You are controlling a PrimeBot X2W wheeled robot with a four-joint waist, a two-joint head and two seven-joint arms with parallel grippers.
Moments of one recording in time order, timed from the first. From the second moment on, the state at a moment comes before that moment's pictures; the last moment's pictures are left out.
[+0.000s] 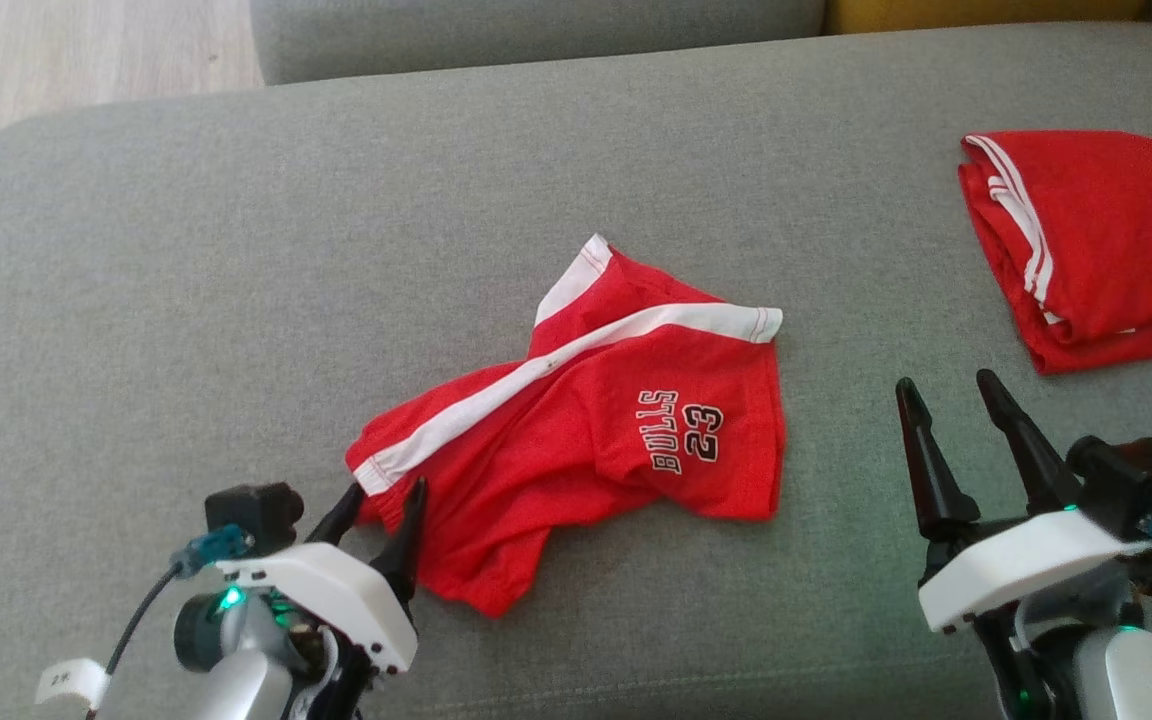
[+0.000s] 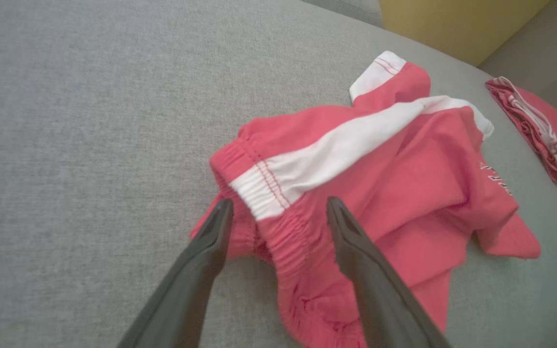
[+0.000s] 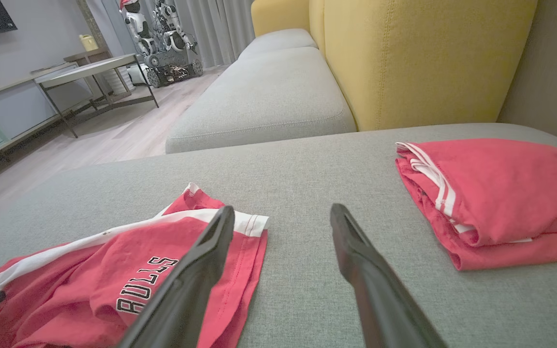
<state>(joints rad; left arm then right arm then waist) -0.10 0.20 -0.43 0.27 -0.60 0.11 0.02 0.05 -0.05 0.03 -0.12 0.20 0.13 0.17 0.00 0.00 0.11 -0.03</state>
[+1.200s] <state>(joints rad) -0.24 0.19 -0.47 0.22 -0.56 0.06 -0.06 -0.41 -0.14 0.18 0.55 0.35 0.13 0.07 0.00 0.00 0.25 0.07</state>
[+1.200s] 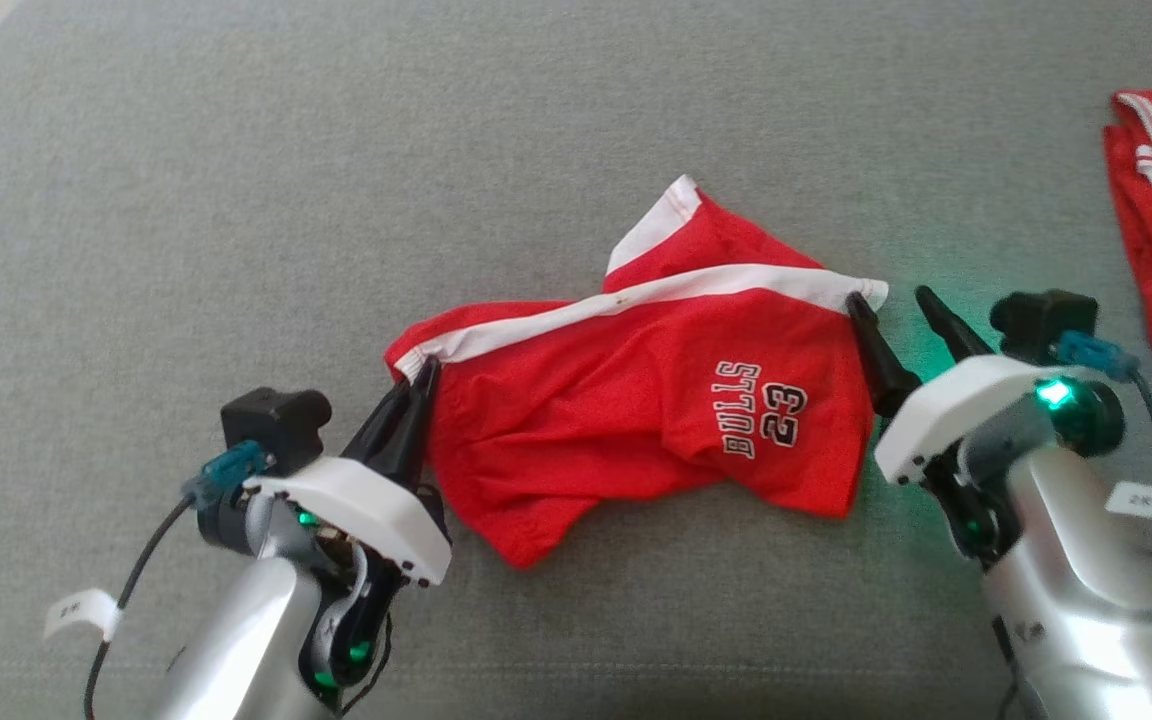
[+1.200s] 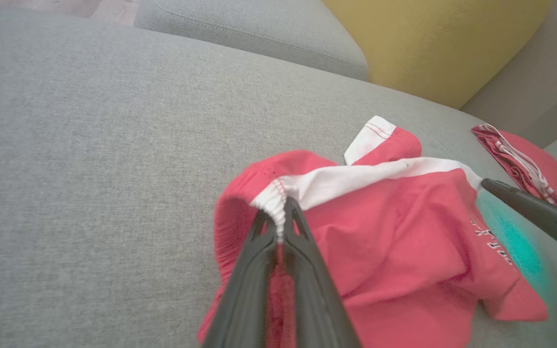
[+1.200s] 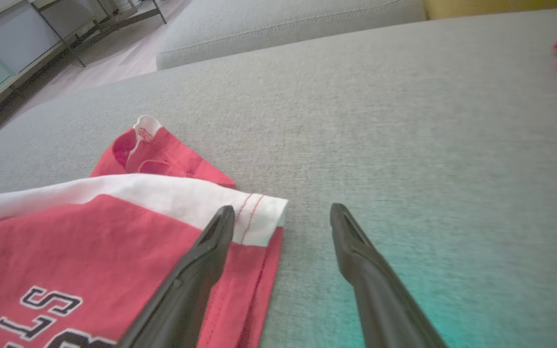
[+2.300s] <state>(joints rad) -0.35 0.31 -0.40 -0.16 -0.50 0.10 -0.06 -0.34 -0.26 0.09 -0.14 0.32 0.13 0.05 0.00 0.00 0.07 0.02</state>
